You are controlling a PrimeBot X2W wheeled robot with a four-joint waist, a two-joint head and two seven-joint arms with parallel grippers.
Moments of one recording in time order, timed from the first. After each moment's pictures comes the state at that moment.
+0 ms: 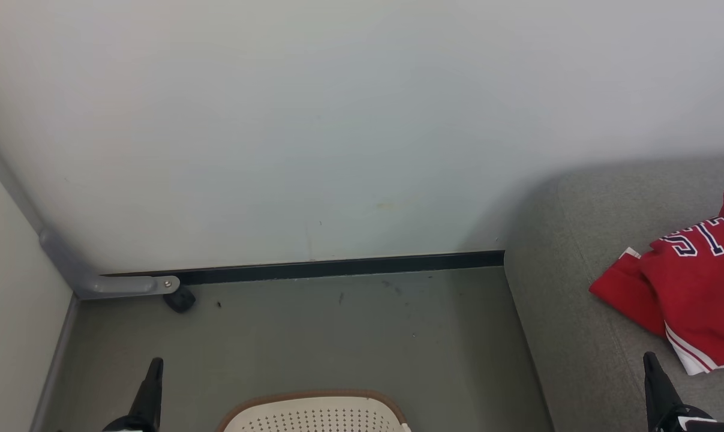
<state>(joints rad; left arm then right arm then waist) -0.08 0.04 0.09 0.29 -1.60 -0.12 0.11 -0.09 -0.04 -0.13 0.30 1.60 0.12 0.11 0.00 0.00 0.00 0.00</state>
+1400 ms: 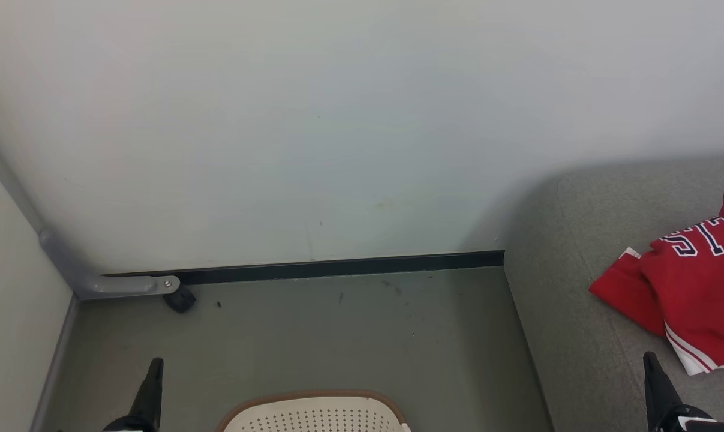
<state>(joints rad) -0.08 0.04 0.09 0.30 -1.60 -0.12 0.11 -0.09 -0.04 -0.13 0.30 1.60 0.12 0.11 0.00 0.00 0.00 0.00</state>
